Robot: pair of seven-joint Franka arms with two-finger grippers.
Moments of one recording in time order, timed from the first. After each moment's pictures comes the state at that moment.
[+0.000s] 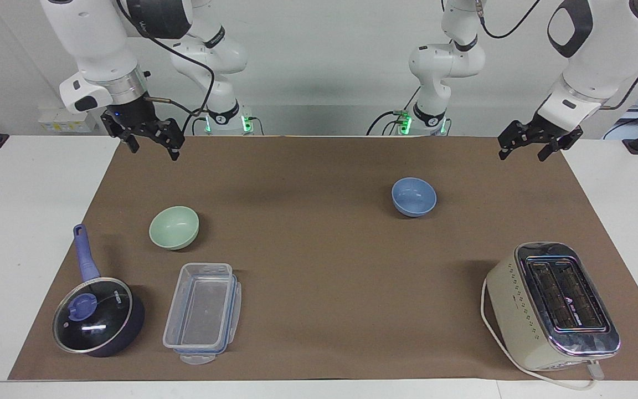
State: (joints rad) left arm -0.05 -0.02 0.02 -1.64 -0.04 1.56 0.05; right arm 0.05 0.01 -0.02 -1.56 -0.03 1.56 0.25
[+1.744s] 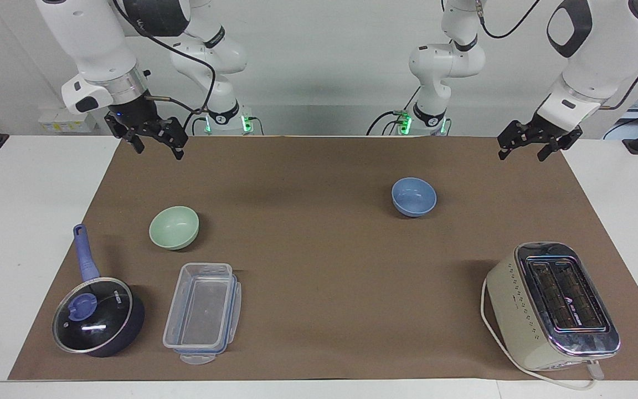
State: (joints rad) left arm -0.05 -0.02 0.02 -1.64 -0.04 1.56 0.05; right arm 0.04 0.01 -0.02 -1.56 0.03 1.56 0.25
